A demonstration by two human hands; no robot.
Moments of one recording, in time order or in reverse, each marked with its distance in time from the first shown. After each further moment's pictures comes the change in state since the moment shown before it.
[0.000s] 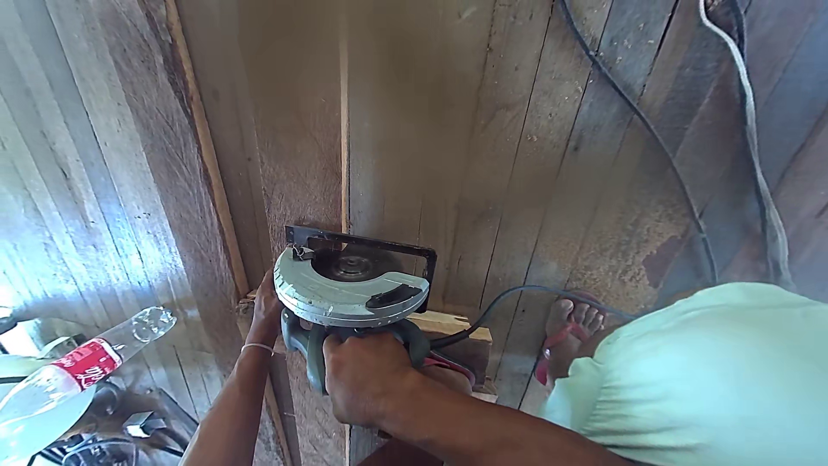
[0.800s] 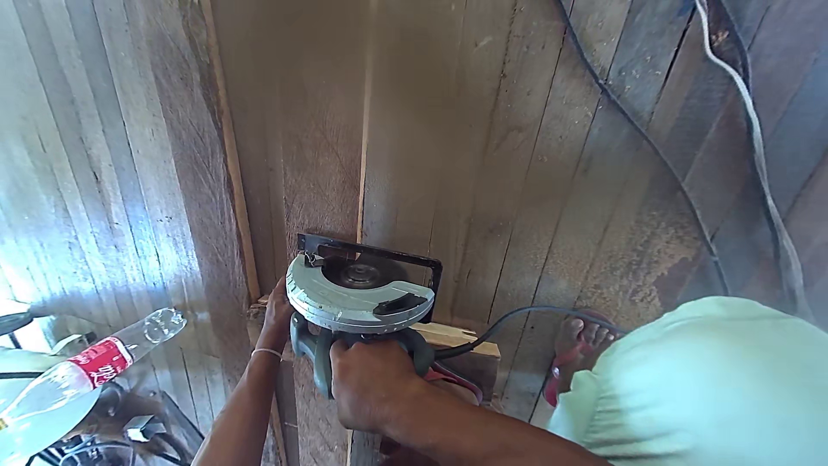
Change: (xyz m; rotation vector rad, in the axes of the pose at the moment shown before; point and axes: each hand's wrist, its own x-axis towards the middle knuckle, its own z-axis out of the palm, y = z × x) left_hand 0.004 -0.002 -0.006 -0.077 -0.008 -0.003; right_hand 0.008 -0.011 -0.004 -0.027 -0.026 0.020
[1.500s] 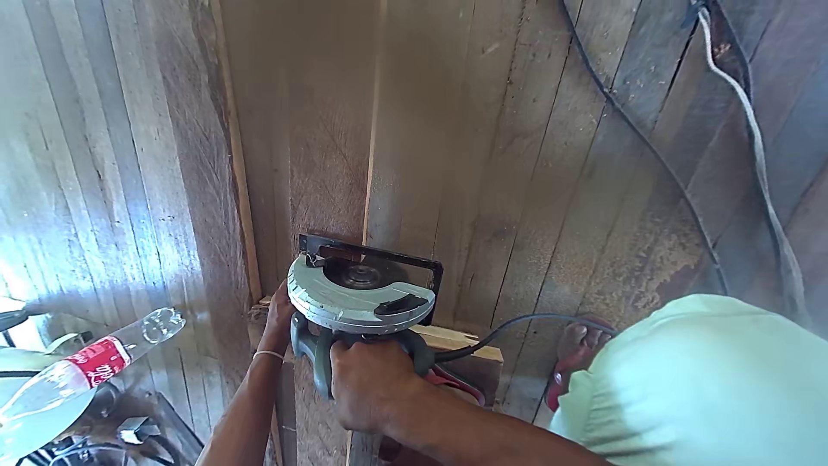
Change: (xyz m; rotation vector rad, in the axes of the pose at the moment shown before) left_hand 0.001 -0.003 -0.004 -0.025 -0.004 0.009; right_hand 0.006 -0.007 -0.003 -0.008 0.002 -0.005
